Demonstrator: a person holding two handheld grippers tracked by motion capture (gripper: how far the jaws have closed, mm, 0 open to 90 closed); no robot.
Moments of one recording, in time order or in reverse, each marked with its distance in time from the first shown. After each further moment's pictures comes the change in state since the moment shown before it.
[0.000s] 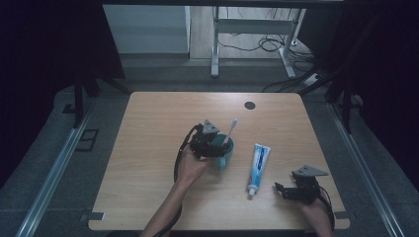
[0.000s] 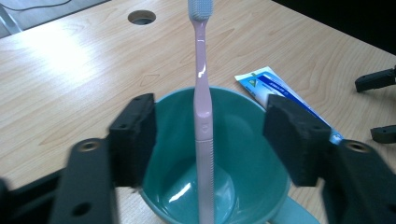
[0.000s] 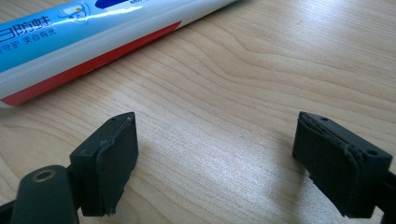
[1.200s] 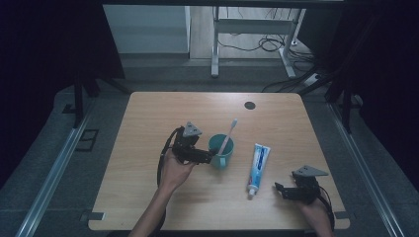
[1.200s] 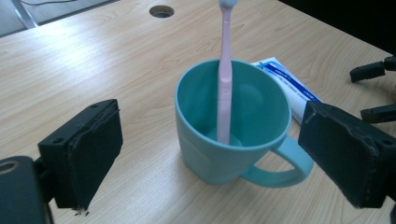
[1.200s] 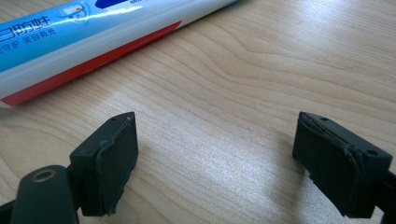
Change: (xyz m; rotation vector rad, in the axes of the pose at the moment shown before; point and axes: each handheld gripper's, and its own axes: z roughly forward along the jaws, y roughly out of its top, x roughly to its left) left arm 0.016 -0.020 -0.046 -0.011 0.007 -0.046; right arm 0.000 0.000 0.000 0.001 0.000 -0.001
